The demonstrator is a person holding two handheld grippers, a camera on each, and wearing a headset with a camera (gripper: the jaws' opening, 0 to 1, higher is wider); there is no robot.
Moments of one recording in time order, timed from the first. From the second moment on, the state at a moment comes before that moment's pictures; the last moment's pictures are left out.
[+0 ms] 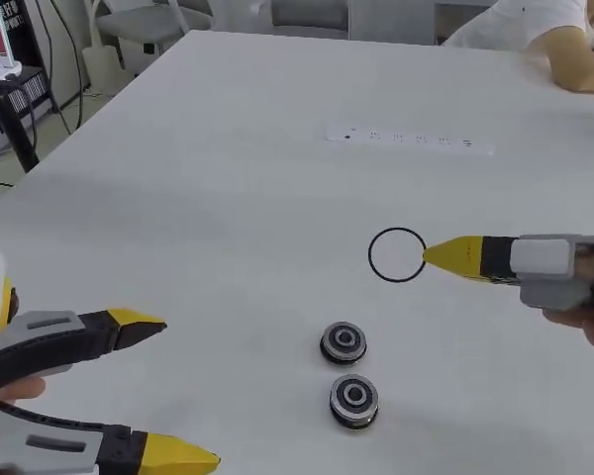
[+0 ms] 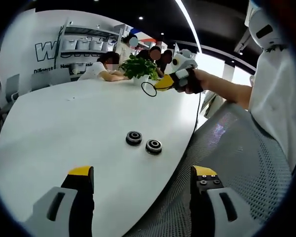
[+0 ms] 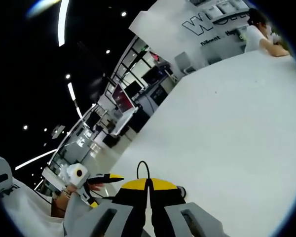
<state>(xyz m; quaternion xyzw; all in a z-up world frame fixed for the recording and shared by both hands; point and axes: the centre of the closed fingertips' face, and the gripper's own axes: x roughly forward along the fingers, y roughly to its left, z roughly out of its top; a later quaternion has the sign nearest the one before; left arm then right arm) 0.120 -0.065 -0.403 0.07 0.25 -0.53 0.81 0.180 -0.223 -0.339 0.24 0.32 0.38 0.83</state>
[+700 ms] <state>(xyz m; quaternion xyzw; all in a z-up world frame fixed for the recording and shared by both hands) 0.121 -0.062 -0.406 0.06 0.26 -0.52 0.81 0.191 -0.160 -0.336 0.16 0.34 0.45 0.81</state>
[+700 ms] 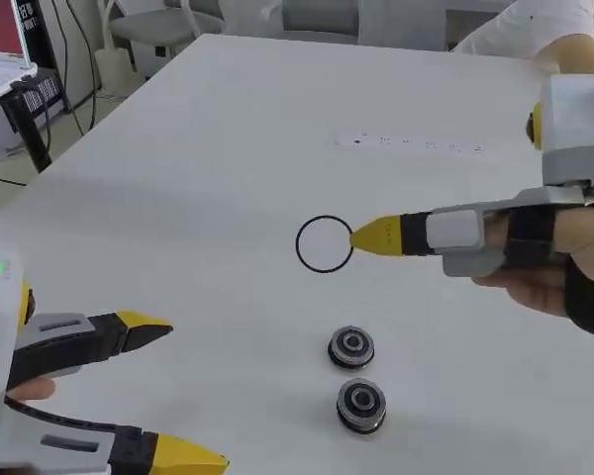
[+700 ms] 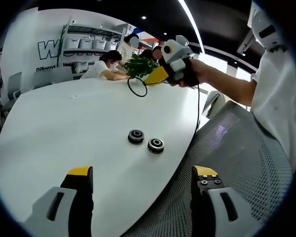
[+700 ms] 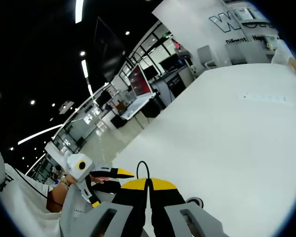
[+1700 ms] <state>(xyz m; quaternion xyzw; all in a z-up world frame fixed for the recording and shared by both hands) 0.122 -0.058 -0.412 0.05 0.27 -0.51 0.82 0.159 -0.114 -0.433 0.13 0.44 0.45 0.77</state>
